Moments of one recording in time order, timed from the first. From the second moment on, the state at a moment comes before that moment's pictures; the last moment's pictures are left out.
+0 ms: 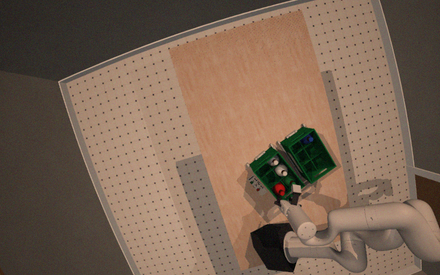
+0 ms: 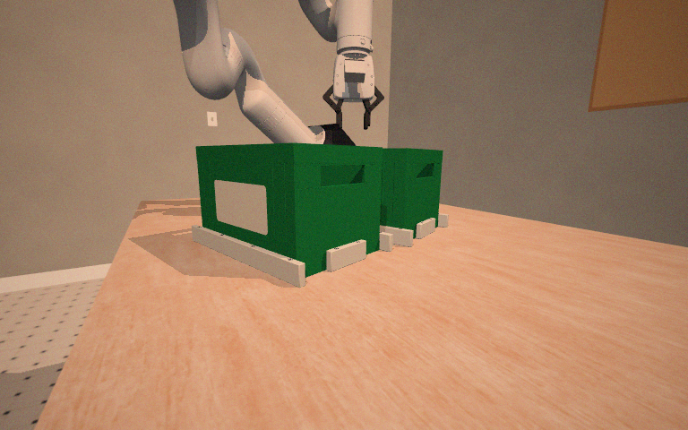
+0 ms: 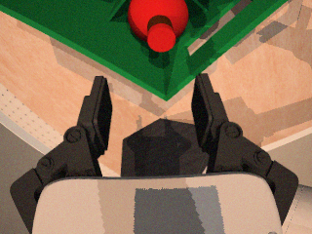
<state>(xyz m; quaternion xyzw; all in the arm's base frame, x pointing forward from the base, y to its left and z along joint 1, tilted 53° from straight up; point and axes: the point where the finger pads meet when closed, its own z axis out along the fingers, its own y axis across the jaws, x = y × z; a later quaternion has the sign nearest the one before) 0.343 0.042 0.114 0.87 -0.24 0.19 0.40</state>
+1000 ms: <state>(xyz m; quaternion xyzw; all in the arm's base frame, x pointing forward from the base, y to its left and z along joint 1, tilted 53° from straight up) 0.362 0.157 0.048 0.87 -0.23 0.19 0.40</state>
